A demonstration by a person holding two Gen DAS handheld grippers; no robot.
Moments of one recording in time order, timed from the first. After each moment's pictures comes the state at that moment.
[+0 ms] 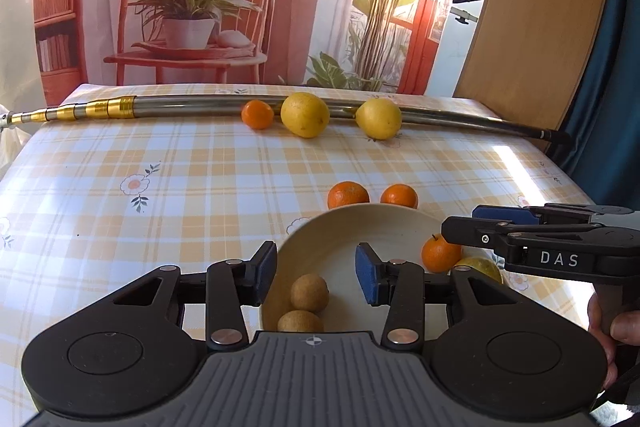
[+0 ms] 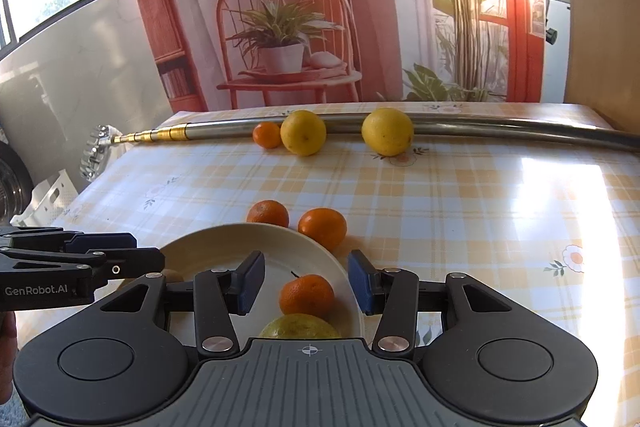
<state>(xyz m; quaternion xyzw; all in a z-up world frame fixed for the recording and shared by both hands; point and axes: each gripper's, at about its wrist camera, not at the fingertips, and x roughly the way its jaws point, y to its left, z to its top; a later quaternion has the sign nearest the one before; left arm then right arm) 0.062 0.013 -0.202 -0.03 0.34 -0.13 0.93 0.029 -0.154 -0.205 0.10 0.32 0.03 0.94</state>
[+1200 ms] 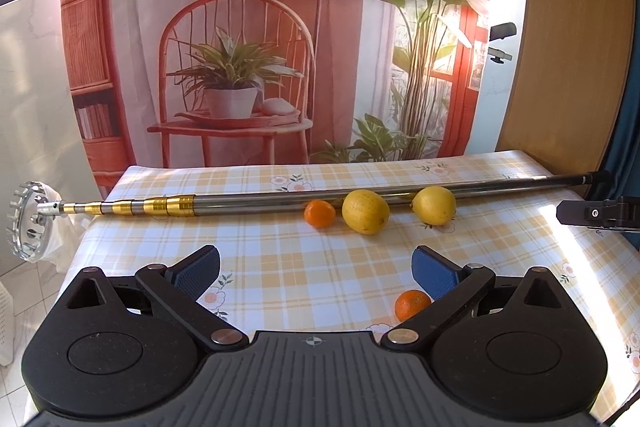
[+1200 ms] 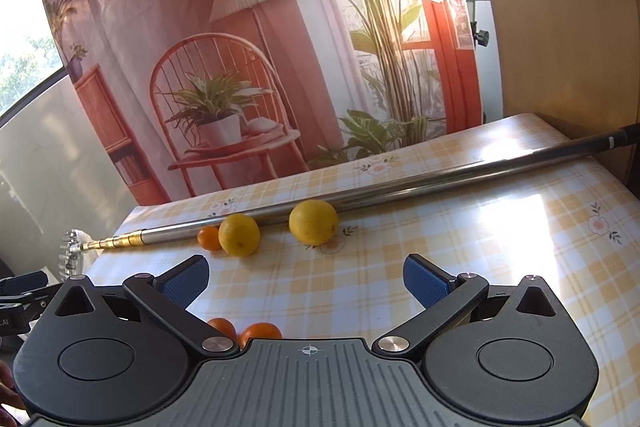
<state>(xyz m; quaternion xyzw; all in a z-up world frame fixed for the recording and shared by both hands) 0.098 0.030 -0.130 0.02 0.28 -0.07 0.96 0.049 -0.233 -0.152 0.19 0.27 -0.05 0.94</state>
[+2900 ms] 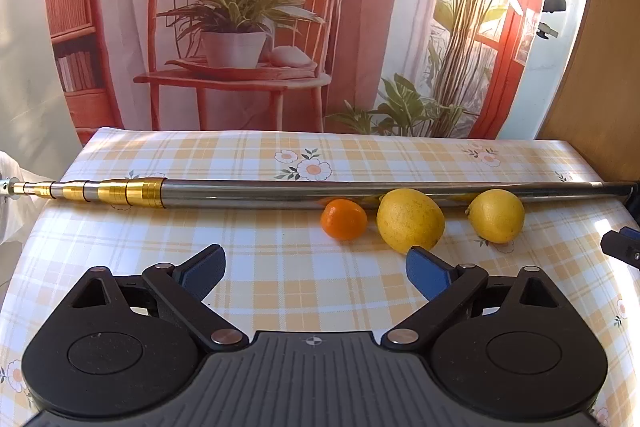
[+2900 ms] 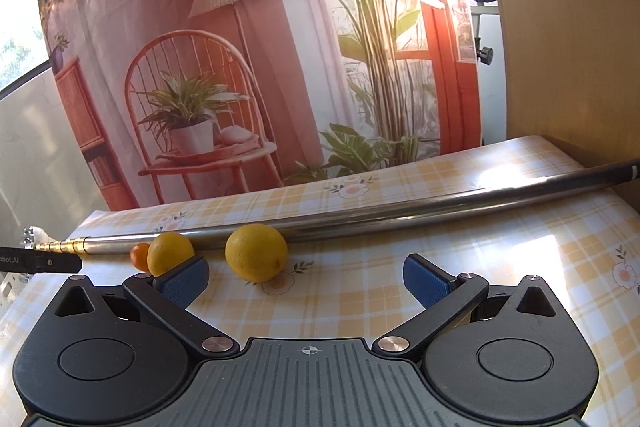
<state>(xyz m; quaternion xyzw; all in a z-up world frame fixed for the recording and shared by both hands) 0.220 0.033 -0.180 0.00 0.36 -0.06 0.93 0.113 -0.272 -0.206 0.15 0.24 -0.06 0.96</state>
